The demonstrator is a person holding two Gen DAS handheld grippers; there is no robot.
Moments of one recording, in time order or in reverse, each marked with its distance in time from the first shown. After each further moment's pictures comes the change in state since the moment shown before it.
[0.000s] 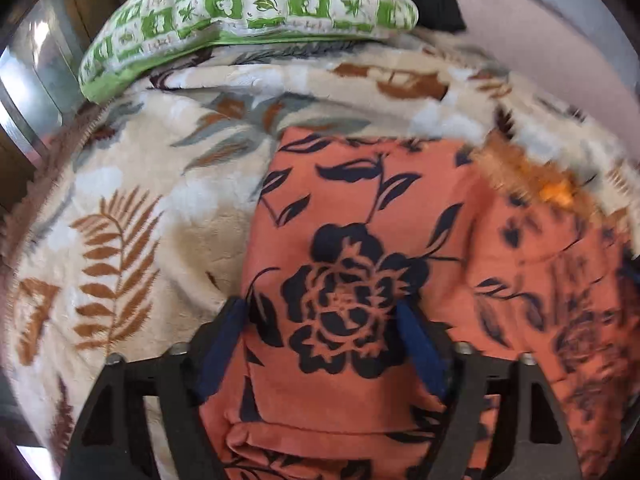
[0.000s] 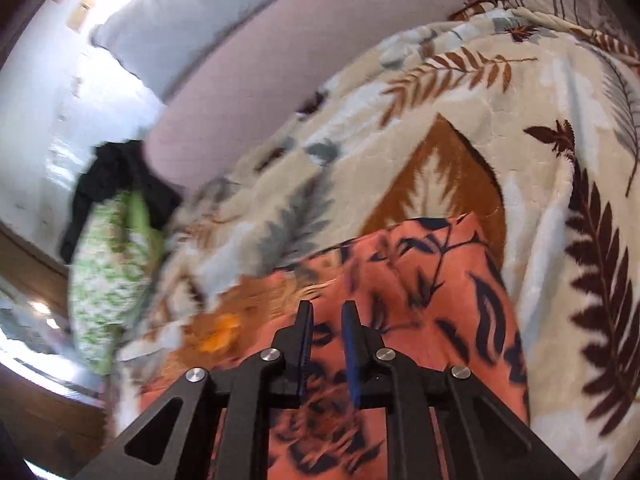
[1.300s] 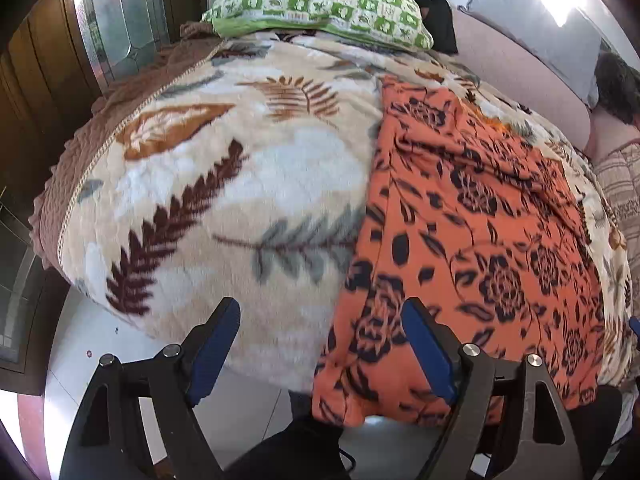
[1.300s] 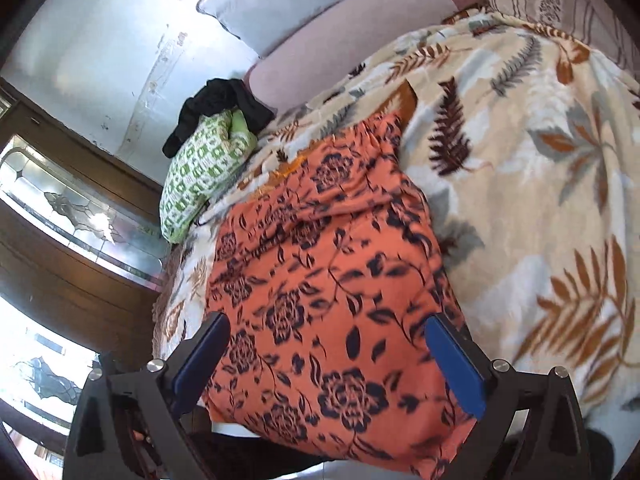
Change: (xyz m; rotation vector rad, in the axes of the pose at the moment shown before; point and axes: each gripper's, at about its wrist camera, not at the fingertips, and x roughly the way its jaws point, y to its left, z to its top) left arm -0.165 0.153 -0.224 -0.101 0.001 -0.156; right arm -0.281 -0.117 -0.179 -0.132 0.121 0.323
